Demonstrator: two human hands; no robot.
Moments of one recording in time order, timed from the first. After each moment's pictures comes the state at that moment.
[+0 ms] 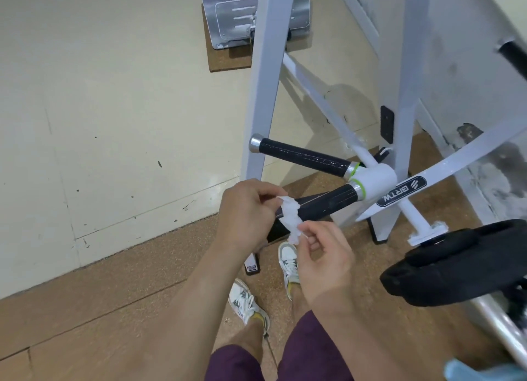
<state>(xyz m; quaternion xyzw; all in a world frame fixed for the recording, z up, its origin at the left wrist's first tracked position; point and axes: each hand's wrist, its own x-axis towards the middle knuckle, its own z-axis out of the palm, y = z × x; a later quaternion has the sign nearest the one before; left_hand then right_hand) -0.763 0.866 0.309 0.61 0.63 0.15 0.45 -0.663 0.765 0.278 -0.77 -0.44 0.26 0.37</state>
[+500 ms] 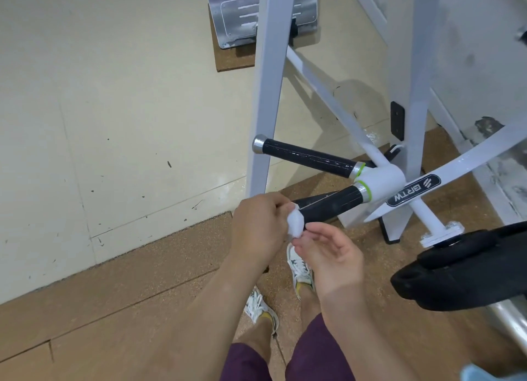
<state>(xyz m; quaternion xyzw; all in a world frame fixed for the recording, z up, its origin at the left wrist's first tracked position) -0.748 0.857 0.291 0.66 0.64 0.11 0.38 -0.659 0.772 0.293 -0.70 -0.10 0.51 0.49</state>
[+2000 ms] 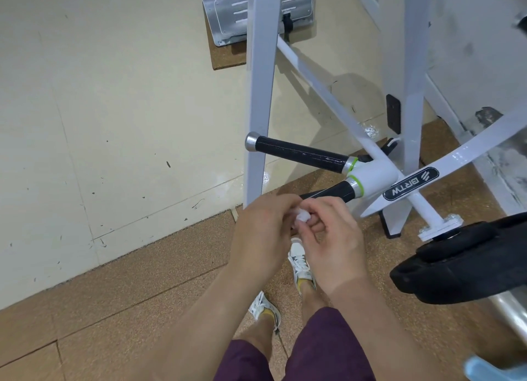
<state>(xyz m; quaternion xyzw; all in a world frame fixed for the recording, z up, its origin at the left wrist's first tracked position) -0.739 0.837 0.307 0.75 0.56 0.13 0.33 -0.628 0.786 0.285 -0.72 -0.53 0.28 0.36</state>
